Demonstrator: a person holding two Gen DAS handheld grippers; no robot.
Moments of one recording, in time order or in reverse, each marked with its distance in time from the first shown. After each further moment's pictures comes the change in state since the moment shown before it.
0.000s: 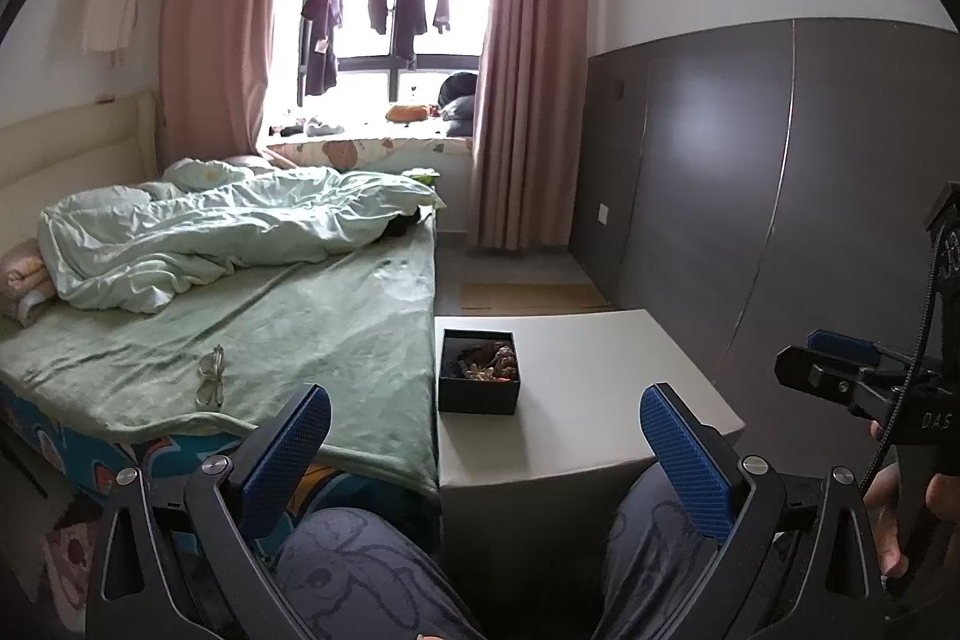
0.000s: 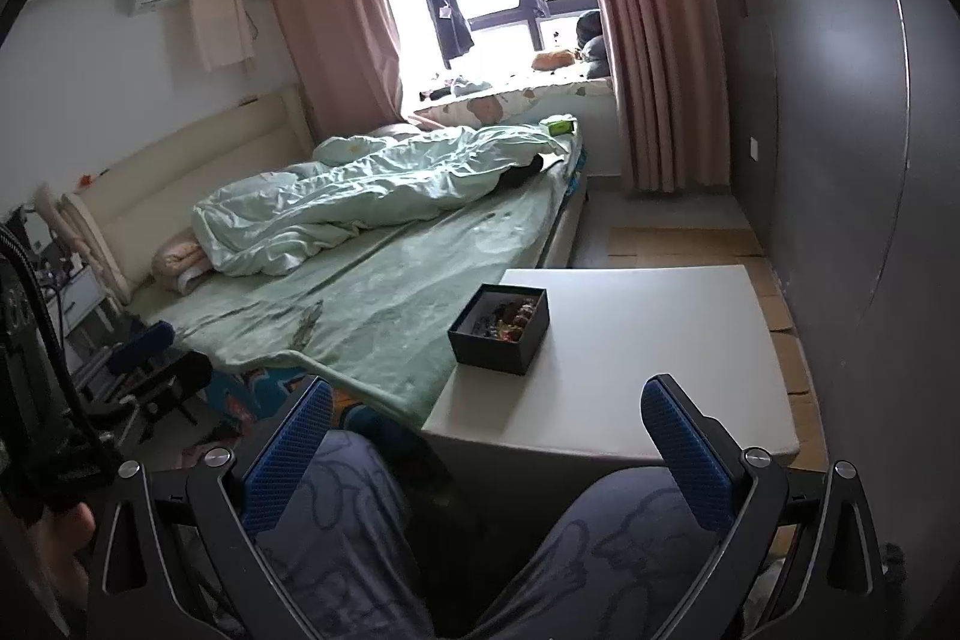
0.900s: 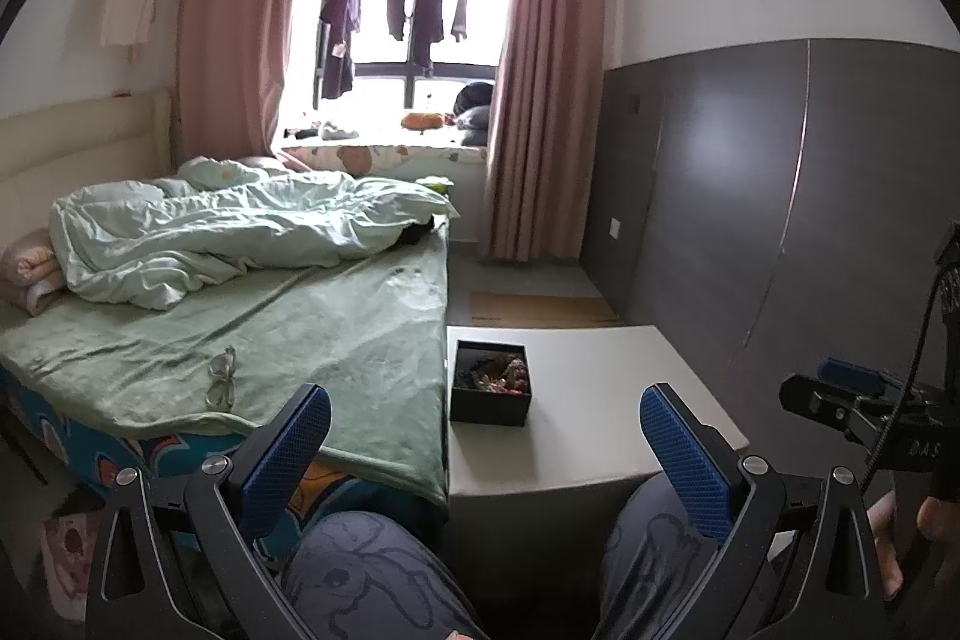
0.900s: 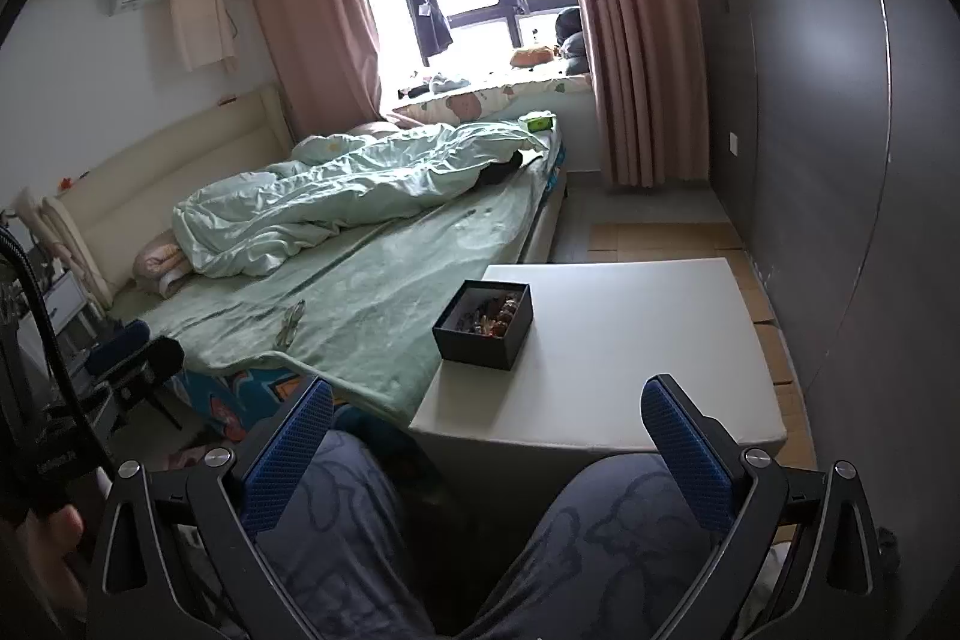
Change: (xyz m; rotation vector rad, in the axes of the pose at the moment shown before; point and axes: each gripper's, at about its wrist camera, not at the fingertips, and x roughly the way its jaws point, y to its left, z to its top) left arm -0.011 0.007 0.001 -0.034 -0.035 0.030; right arm -0.003 0.004 -0.004 0.016 0.004 -0.054
